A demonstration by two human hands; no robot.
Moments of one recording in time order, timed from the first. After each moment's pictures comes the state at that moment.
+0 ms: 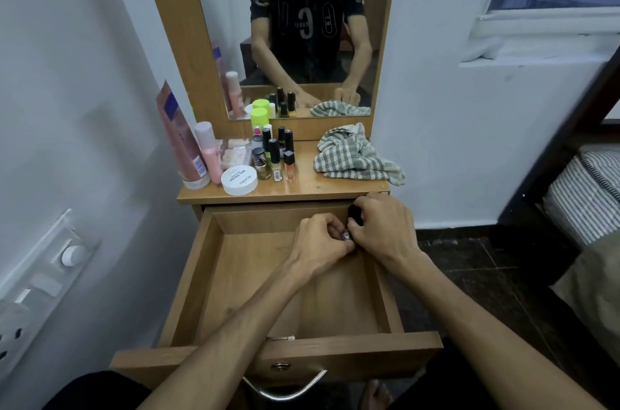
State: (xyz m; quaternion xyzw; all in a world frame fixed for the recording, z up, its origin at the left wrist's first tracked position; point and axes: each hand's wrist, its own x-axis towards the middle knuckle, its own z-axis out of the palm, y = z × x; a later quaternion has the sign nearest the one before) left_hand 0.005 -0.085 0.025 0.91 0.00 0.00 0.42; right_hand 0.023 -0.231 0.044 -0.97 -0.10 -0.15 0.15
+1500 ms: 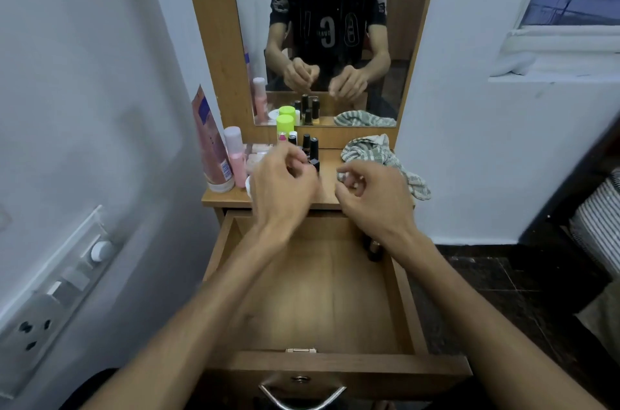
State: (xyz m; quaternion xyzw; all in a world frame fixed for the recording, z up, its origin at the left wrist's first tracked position) left_hand 0.014 -0.019 0.119 0.84 0.03 0.34 0.43; right_hand 0.032 -0.179 0.106 -0.89 -0.16 -0.25 0.35
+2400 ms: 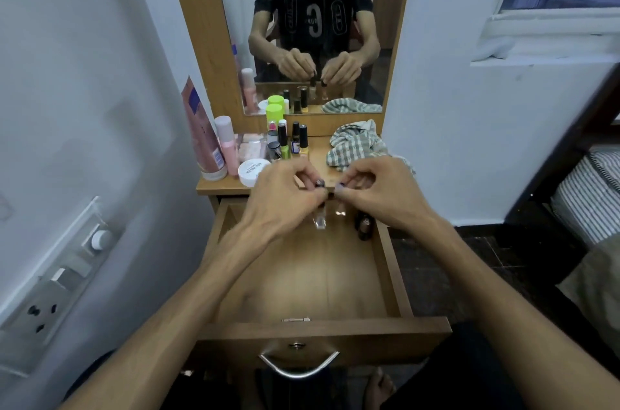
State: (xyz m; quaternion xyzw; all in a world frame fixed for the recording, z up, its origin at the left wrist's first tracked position) left_hand -0.024 -0.017 0.124 0.90 -0.08 0.16 0.40; right_hand 0.008 -0.214 0.119 -0.90 -0.20 -0.12 0.38
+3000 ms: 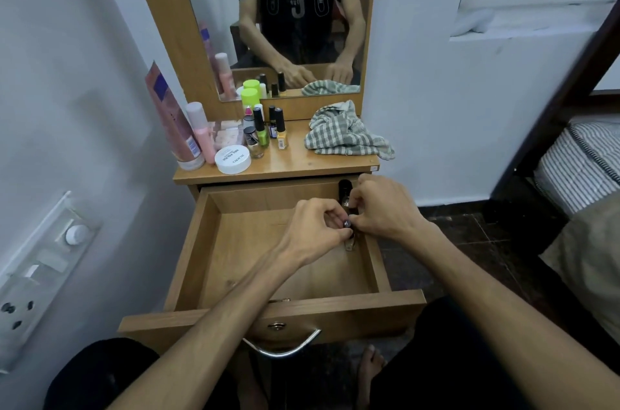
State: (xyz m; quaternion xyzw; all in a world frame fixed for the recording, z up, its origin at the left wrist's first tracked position) left_hand -0.033 -0.084 0.040 0.90 -0.11 0.02 0.42; right_hand 0.005 -0.253 0.056 -0.97 -0.18 -0.08 0.13
